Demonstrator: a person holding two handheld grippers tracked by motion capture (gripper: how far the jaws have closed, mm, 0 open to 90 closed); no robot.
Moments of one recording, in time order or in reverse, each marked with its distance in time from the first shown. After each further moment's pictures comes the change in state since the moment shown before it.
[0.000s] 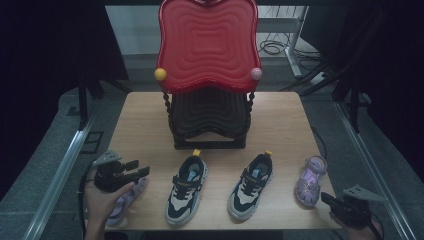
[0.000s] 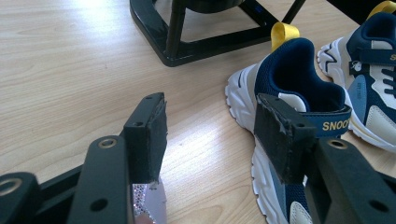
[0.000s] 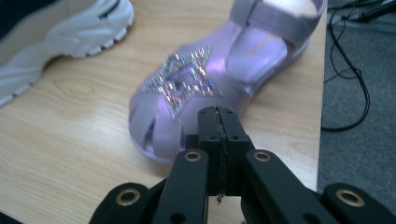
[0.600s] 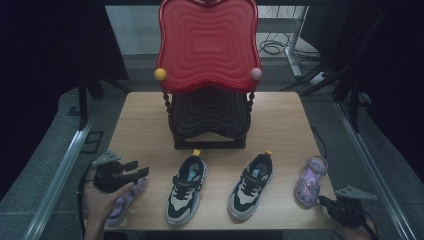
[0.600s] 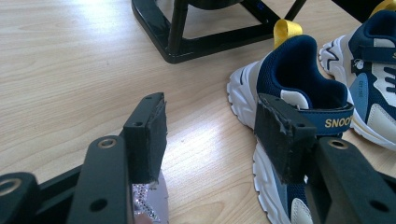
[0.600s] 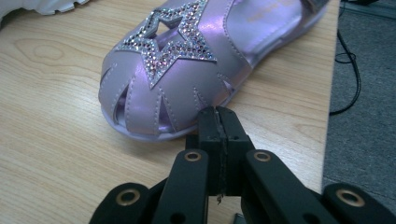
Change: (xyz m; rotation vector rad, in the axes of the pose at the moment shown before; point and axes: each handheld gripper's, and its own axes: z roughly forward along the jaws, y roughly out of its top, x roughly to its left) left arm 0.001 -0.001 0.000 0.013 0.003 0.000; right arm -0.001 -0.007 0.017 0.095 -0.029 -0.051
